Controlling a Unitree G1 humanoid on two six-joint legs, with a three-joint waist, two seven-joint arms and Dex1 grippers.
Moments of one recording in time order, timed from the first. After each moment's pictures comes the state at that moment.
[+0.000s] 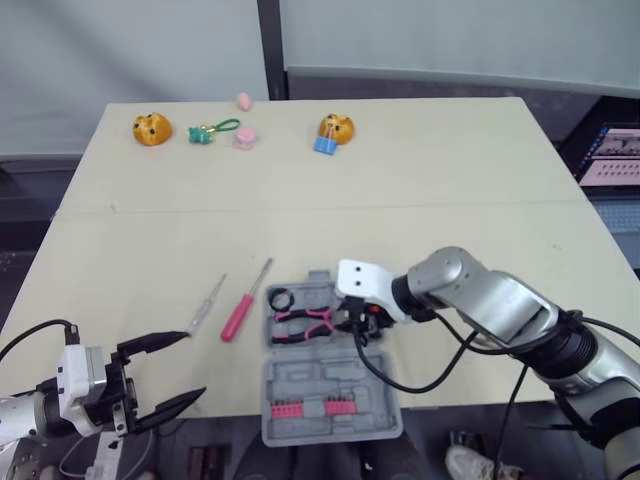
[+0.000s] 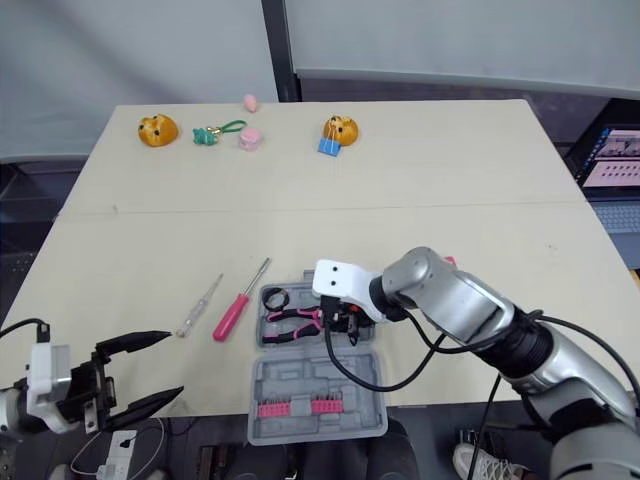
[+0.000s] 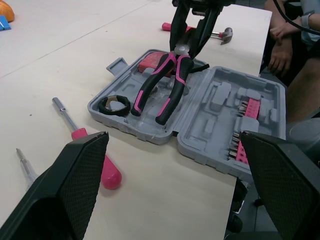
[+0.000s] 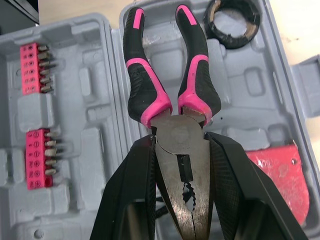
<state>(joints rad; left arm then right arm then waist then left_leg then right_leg) 0.40 0.64 0.49 -0.26 -0.56 -0.01 -1.23 -0.82 -0.70 0.66 -0.36 0.28 0.98 0.94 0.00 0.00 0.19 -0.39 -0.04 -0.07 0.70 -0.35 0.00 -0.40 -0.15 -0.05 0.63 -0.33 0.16</state>
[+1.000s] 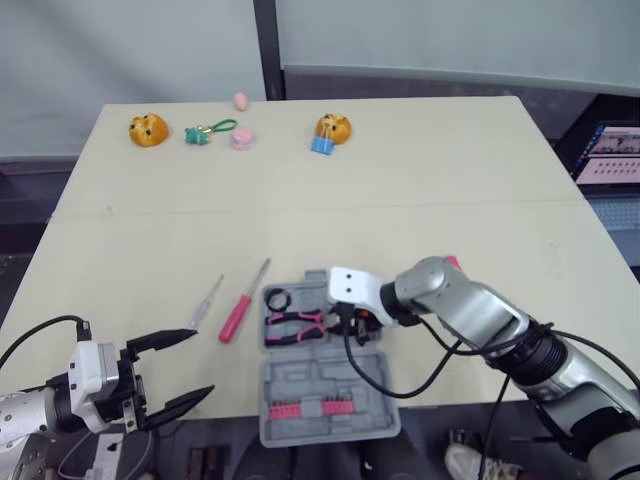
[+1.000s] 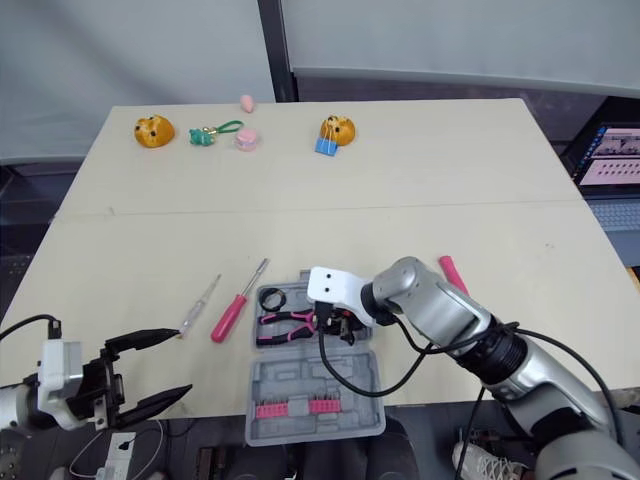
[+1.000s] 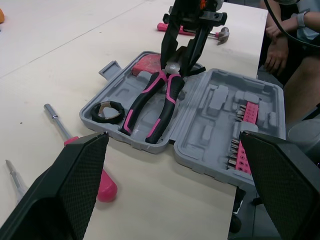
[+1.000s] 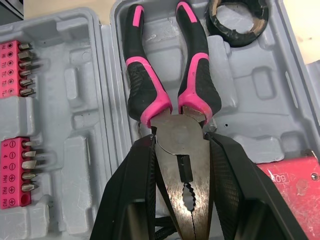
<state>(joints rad) 0.41 0.66 0.46 -0.30 -0.56 0.00 -1.20 -0.76 -0.61 0.67 -0.26 0.17 0.87 0.97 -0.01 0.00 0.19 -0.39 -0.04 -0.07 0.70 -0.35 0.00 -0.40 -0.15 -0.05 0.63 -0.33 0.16</state>
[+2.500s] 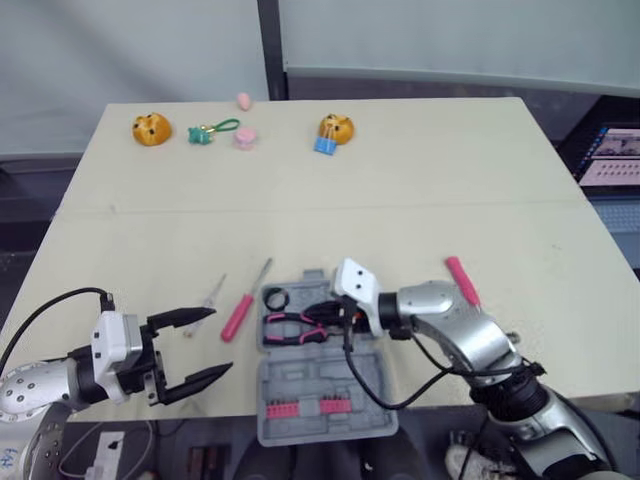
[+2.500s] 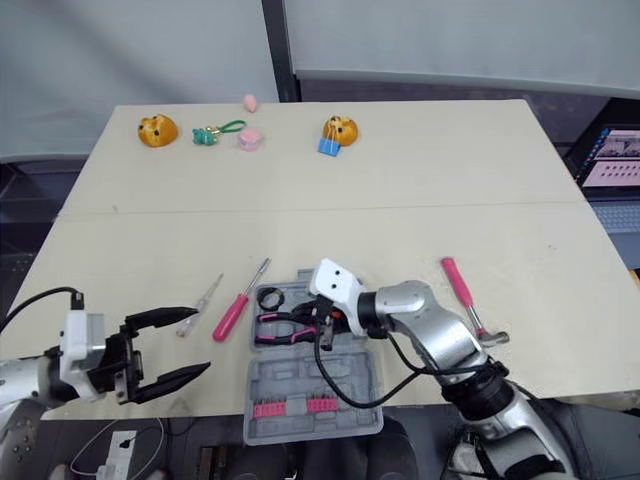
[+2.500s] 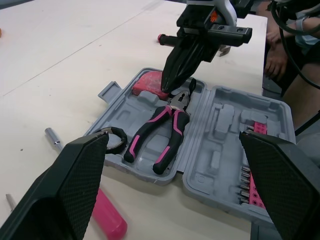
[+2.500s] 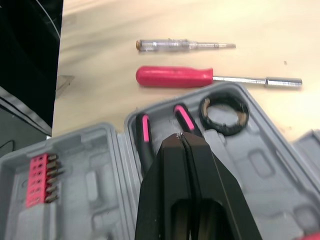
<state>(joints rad) 0.28 0.71 0.39 -0.37 -0.56 0.13 -1.11 -0.48 -0.40 0.41 -0.24 0.23 0.59 0.90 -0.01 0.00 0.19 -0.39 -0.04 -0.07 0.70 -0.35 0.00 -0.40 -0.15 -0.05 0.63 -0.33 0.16</state>
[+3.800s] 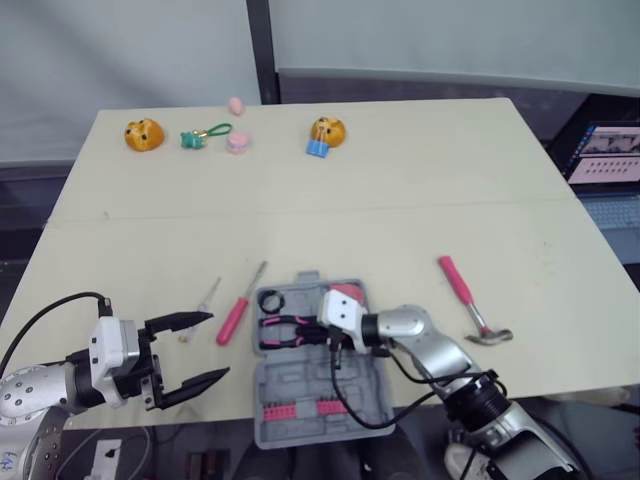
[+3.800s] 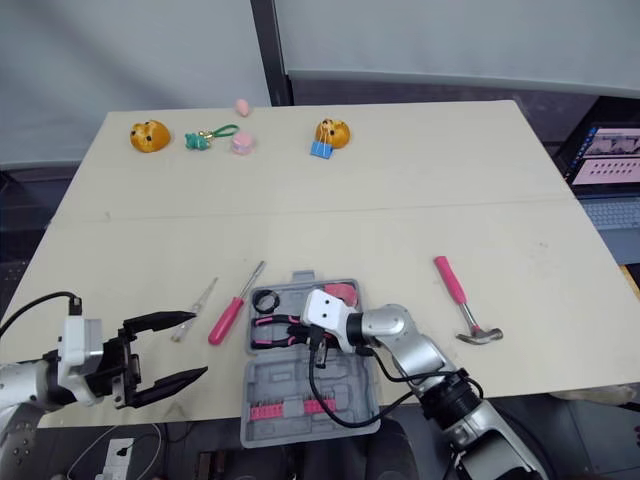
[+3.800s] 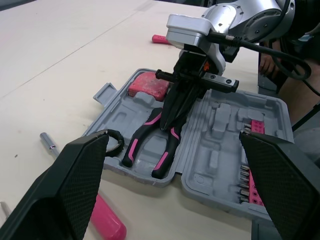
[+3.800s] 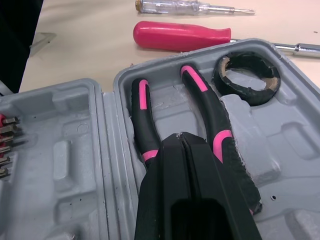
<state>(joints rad) 0.30 0.71 0.39 -0.34 -0.56 0.07 -1.14 -0.44 -0.32 0.50 0.10 0.05 0.24 0.91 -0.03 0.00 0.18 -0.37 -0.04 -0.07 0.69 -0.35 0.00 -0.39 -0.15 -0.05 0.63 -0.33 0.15</state>
